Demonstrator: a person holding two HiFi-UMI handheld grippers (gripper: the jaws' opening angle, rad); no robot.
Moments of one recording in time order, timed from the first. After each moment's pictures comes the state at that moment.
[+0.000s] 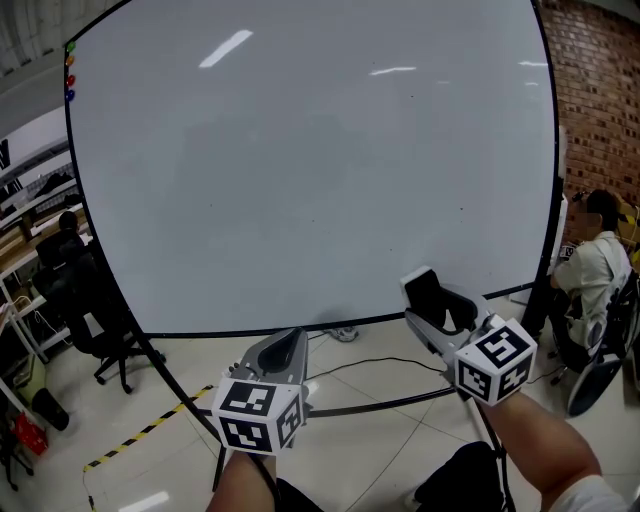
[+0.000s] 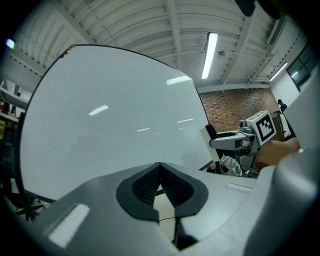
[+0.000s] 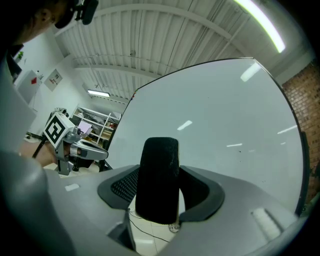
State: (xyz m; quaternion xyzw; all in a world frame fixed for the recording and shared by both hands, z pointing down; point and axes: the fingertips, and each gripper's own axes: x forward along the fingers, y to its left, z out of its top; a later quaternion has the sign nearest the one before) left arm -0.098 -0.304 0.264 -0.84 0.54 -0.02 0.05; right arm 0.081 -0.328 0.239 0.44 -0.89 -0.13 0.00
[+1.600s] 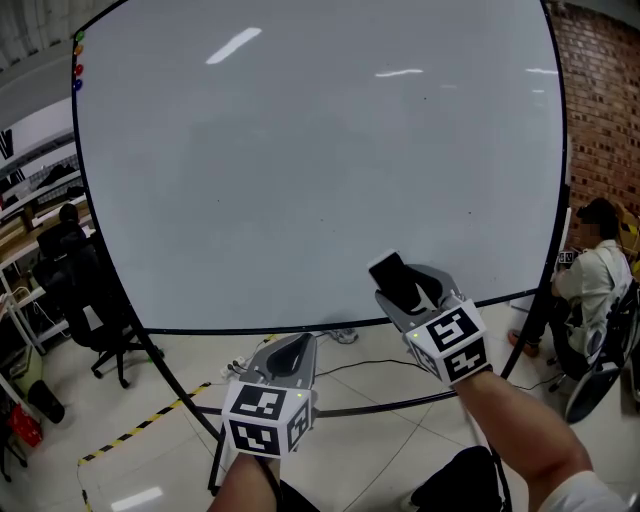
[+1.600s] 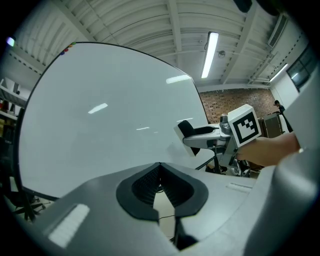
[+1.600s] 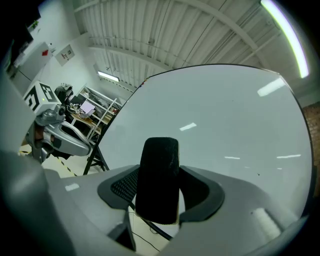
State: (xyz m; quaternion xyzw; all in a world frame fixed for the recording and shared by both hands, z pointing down) left arm -0.097 -0.306 0.277 -0.84 0.54 -0.02 0.04; right arm 0.024 -0.375 0.225 0.46 -0.86 -0.22 0.08
